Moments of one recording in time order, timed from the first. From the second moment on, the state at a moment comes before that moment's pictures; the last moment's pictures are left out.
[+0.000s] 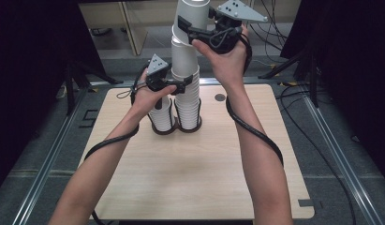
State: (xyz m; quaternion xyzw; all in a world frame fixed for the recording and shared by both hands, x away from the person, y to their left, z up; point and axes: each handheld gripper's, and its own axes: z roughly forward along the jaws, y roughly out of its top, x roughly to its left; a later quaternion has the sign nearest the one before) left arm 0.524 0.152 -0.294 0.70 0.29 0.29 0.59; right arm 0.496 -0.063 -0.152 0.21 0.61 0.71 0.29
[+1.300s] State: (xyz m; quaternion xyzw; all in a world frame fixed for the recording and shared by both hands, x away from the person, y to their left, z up) left arm 0.410 0.181 -0.322 0.72 0.22 0.28 0.60; right arm 0.427 -0.111 -0.245 0.21 0.65 0.68 0.27
